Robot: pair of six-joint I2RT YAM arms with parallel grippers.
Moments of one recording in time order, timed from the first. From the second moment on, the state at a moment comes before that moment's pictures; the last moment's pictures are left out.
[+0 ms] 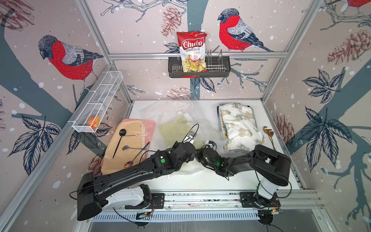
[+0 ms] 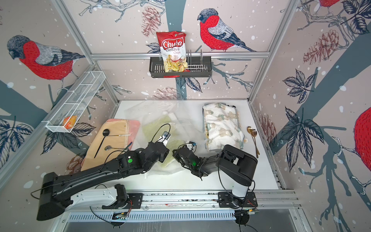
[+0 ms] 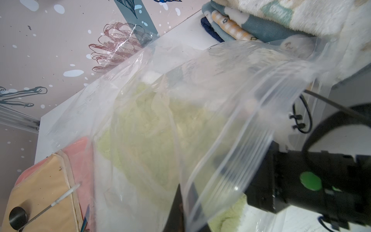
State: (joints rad) left arm -1.10 1.10 0.88 -0.54 -0.61 -0.19; right arm 1.12 1.73 0.53 0.69 0.22 1.50
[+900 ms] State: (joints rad) left arm -1.10 1.10 0.88 -0.54 -0.60 -0.19; right arm 1.07 1.91 0.57 0.88 0.21 1.56
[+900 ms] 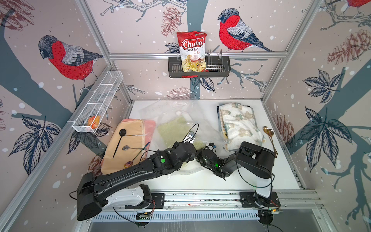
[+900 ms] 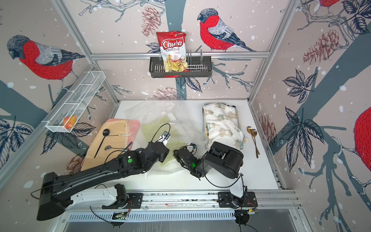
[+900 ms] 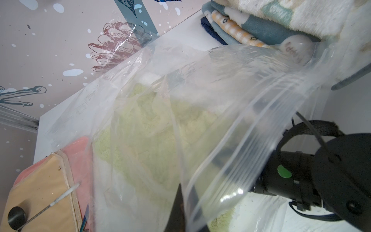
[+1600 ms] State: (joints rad) left arm -1.06 1.11 0.88 -0.54 -0.61 -0.20; right arm 1.42 1.08 0.42 0.43 0.43 1.42
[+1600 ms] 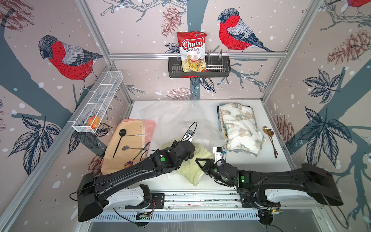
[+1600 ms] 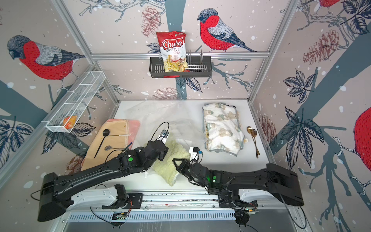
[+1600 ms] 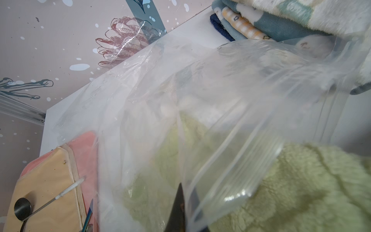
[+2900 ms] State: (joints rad) left arm -1.05 1.10 0.88 -0.54 -0.63 -0.21; right arm 0.23 0.93 1.34 -0.36 -0.05 0.87
